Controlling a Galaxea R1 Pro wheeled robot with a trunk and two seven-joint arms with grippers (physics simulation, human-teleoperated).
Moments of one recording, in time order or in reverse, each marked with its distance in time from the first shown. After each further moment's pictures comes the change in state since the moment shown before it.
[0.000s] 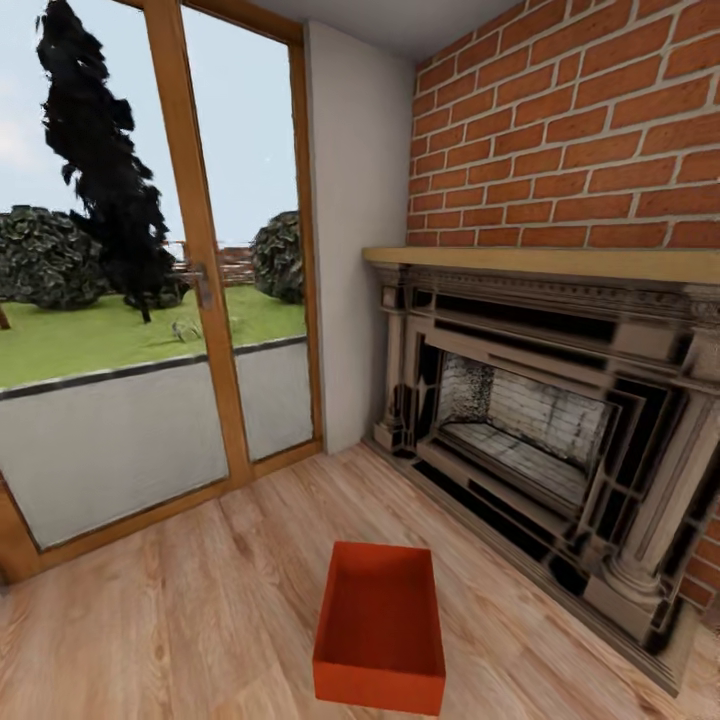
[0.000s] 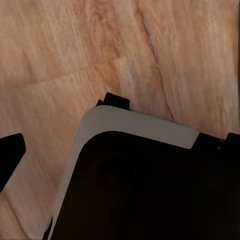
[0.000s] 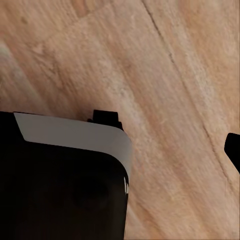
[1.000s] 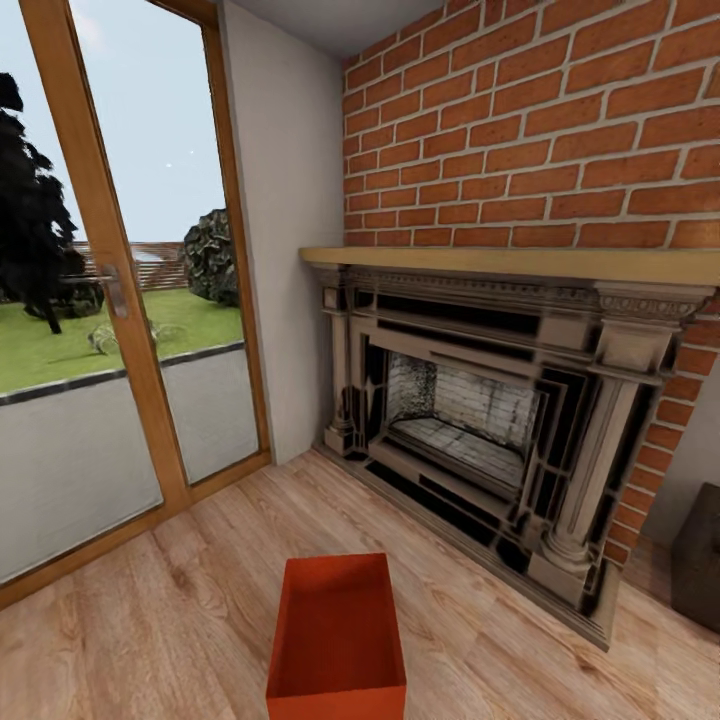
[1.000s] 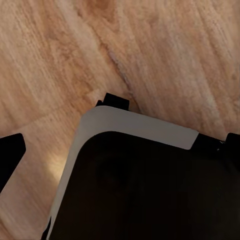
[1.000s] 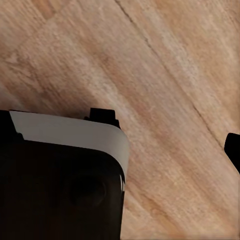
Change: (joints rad) left arm 0.000 -0.004 0.002 0.000 0.002 -0.005 0.006; right arm 0.000 -0.005 0.000 0.000 -0.001 0.007 -0.002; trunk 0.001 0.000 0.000
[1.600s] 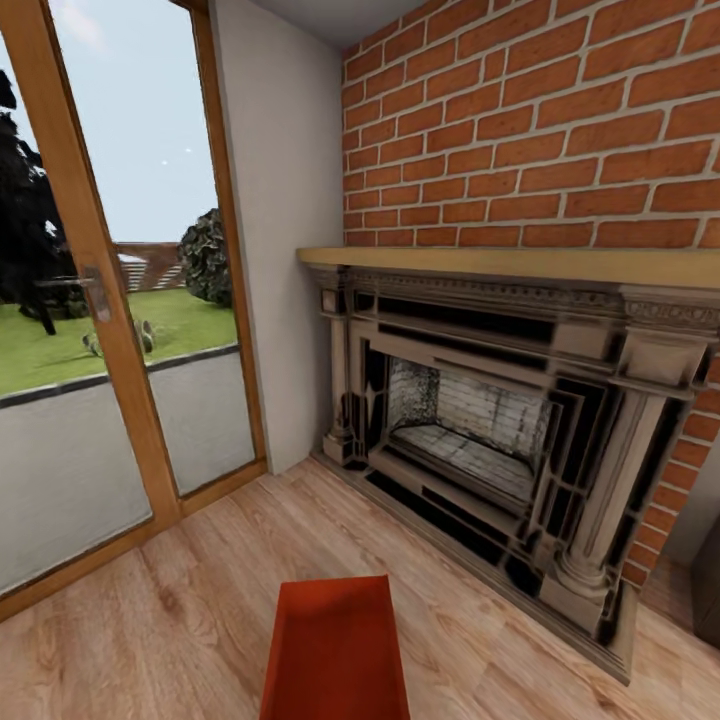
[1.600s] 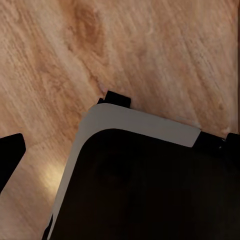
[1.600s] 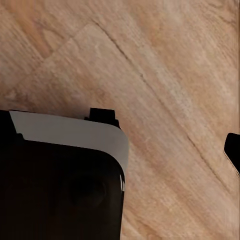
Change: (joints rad) left arm 0.000 0.001 -0.001 0.006 0.000 0.001 0.001; right arm 0.000 0.001 0.000 0.000 0.000 0.001 -0.001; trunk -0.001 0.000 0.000
